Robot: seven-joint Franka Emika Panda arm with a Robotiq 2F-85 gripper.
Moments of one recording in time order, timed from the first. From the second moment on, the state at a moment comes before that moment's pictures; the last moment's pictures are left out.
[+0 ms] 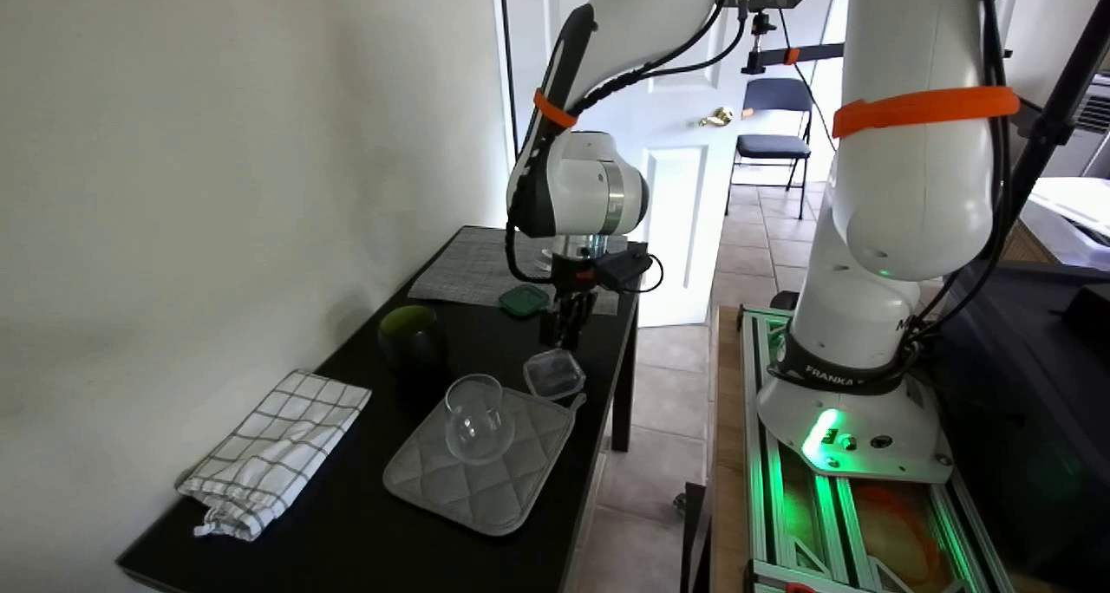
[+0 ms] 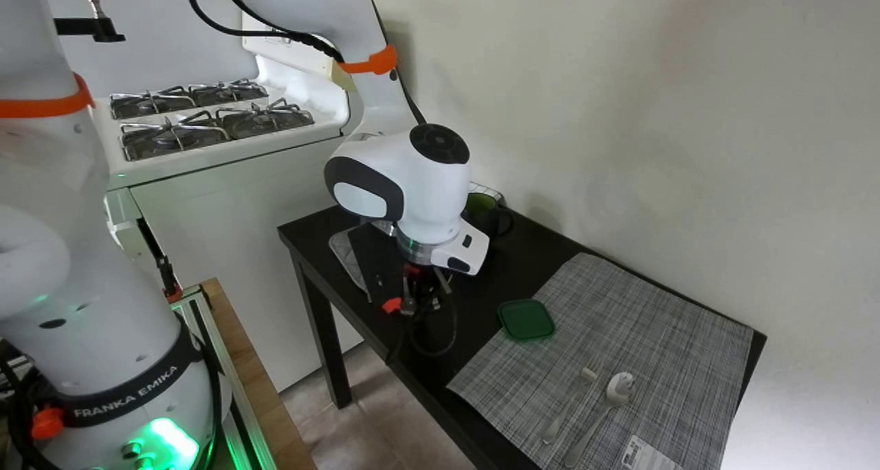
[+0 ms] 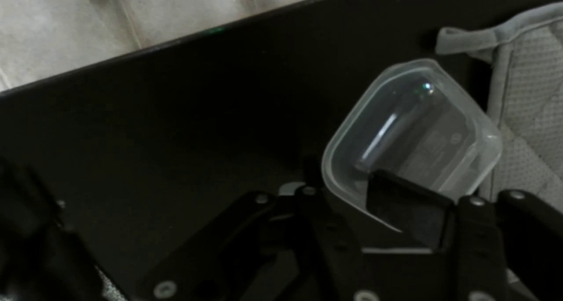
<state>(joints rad) -0.13 0.16 -0.01 -2.74 0.86 2.81 -0.72</state>
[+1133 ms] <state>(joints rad) -0.14 0.21 -0.08 -2.54 0.65 2.50 -0.35</state>
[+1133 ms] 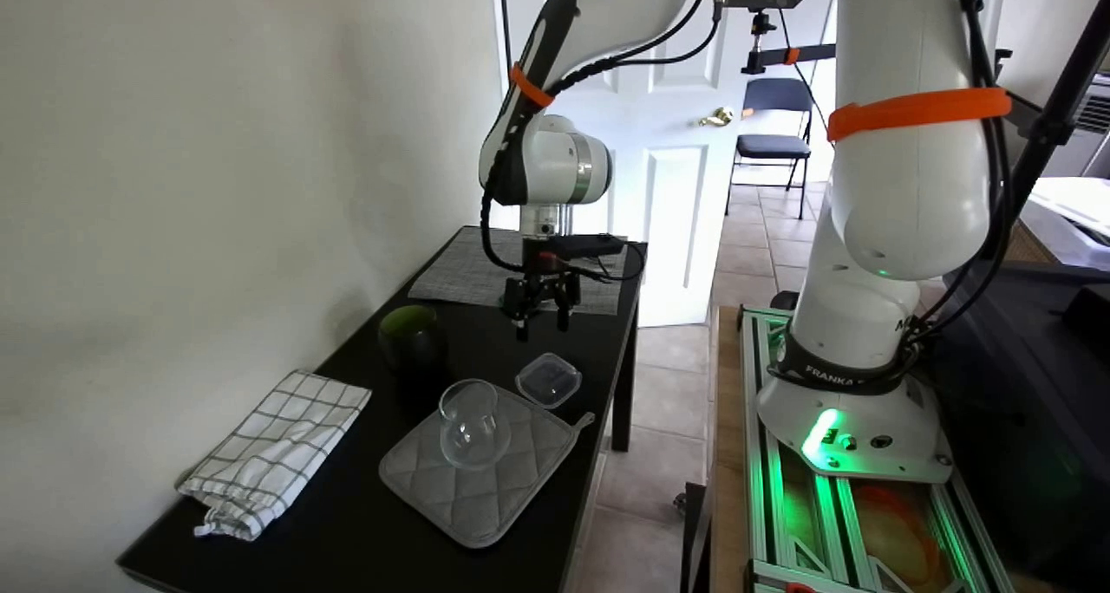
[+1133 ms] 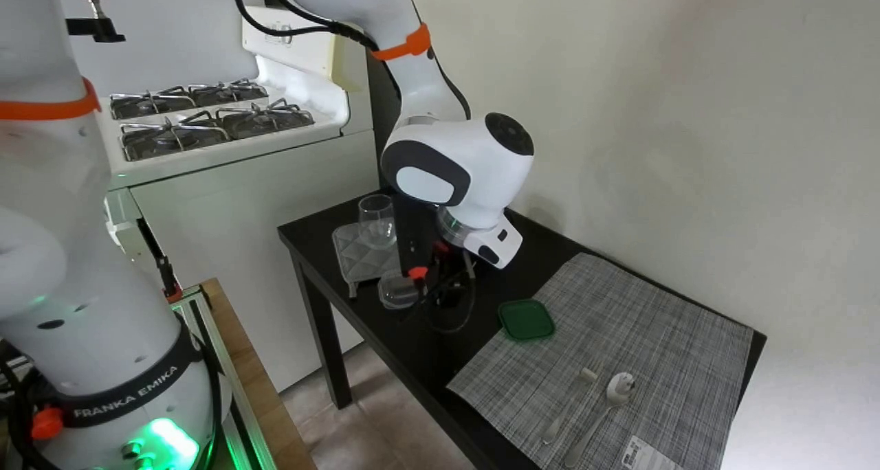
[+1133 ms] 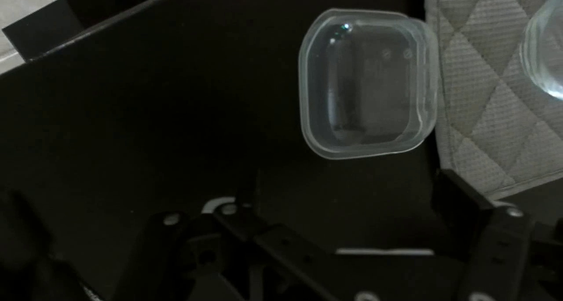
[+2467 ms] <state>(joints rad) -0.13 0.49 -0.02 -2.21 0.37 2.17 -0.11</state>
